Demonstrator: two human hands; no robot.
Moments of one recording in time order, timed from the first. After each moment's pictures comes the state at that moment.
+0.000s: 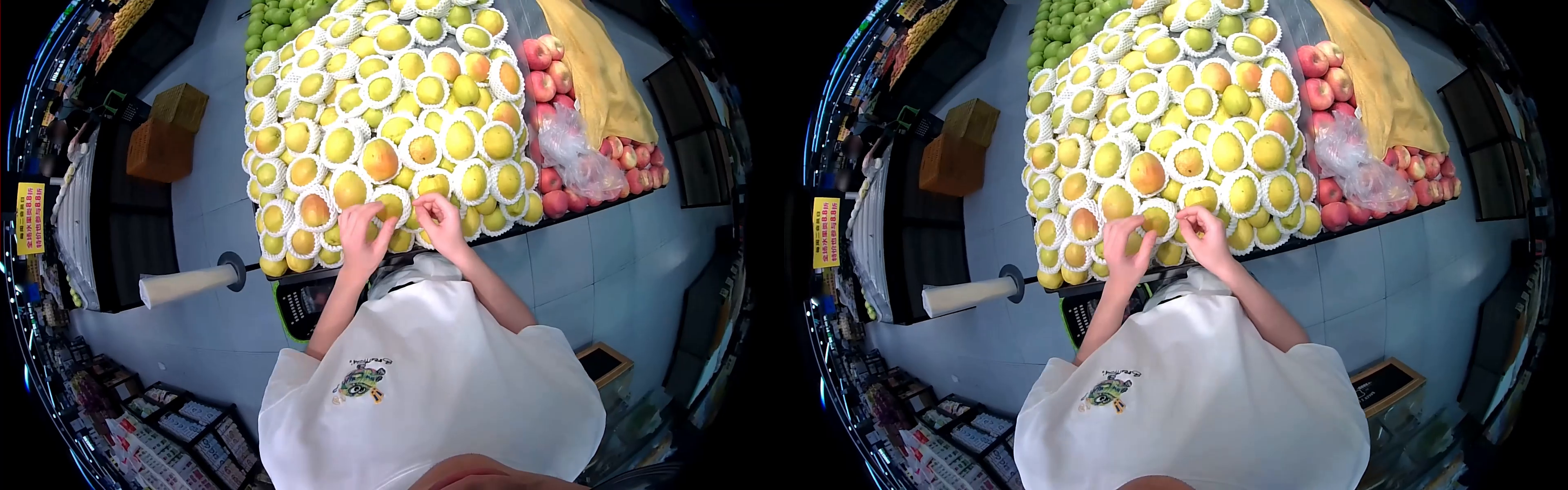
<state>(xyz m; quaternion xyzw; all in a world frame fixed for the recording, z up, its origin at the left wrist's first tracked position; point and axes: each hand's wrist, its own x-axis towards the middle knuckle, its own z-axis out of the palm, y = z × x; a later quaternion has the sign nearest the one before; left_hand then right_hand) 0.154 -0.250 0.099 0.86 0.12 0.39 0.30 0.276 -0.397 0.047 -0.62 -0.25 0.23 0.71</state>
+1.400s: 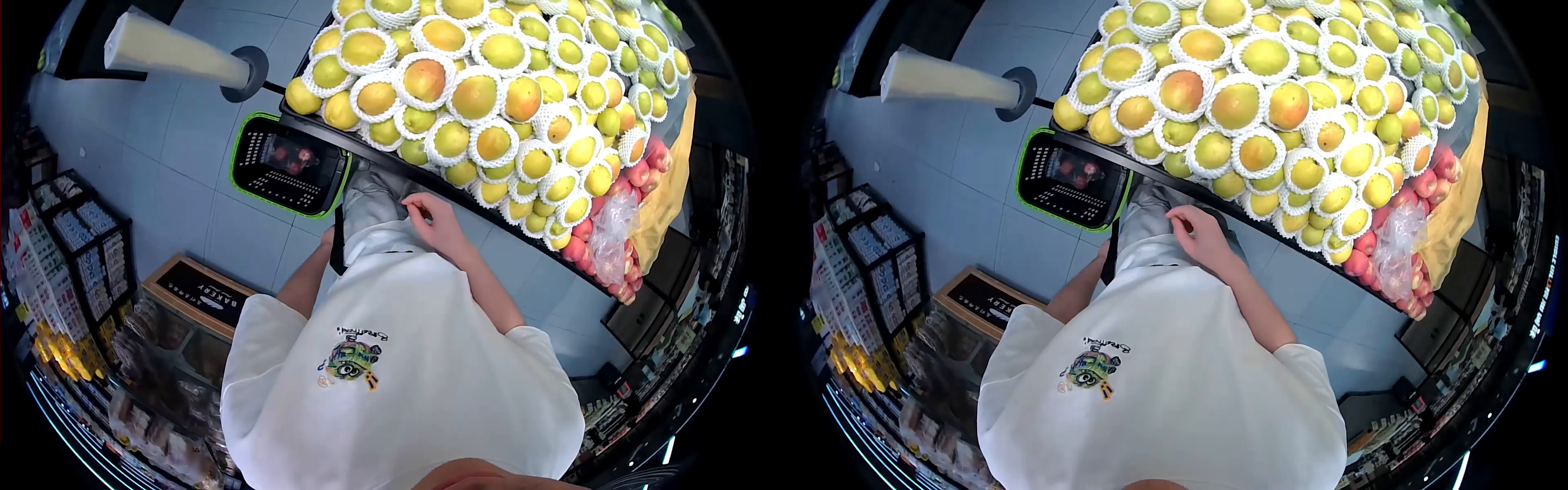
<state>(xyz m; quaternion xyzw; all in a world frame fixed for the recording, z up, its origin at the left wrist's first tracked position) -0.162 -0.425 -0.273 0.51 0.65 -0.10 0.55 0.167 -0.404 0.017 -0.63 -0.48 0.49 0.38</state>
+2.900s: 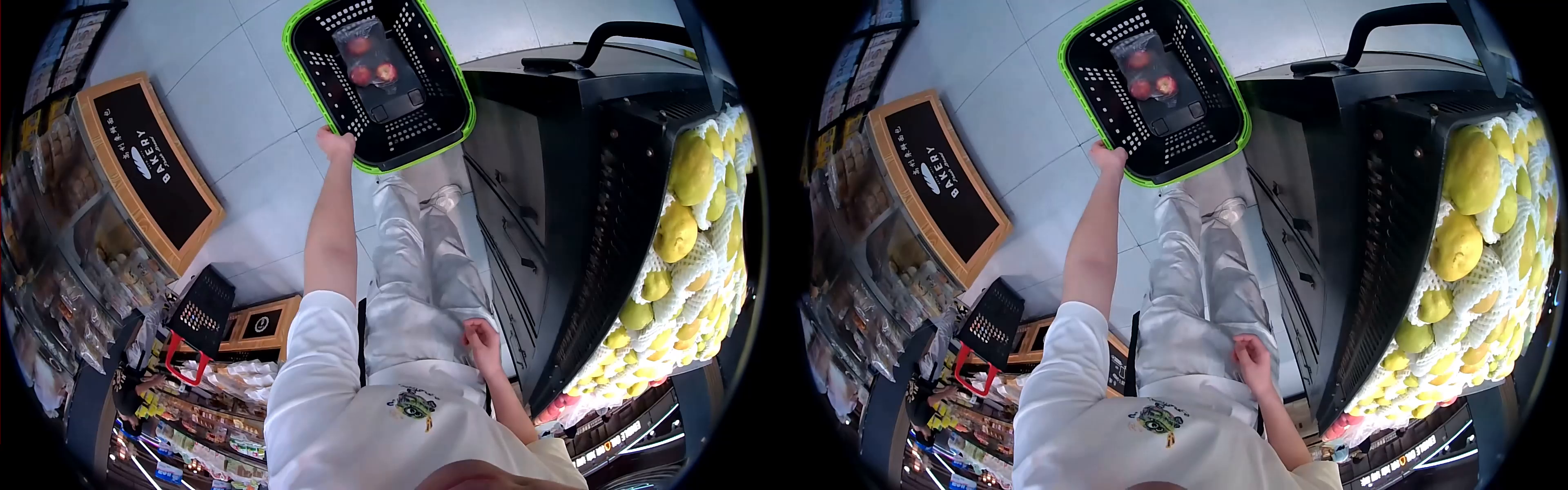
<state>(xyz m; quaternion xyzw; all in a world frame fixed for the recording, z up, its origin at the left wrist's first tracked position) -0.299 -0.374 -0.574 0.05 0.93 0.23 0.29 0.129 -0.542 -0.144 -0.70 -0.24 0.67 0.02</state>
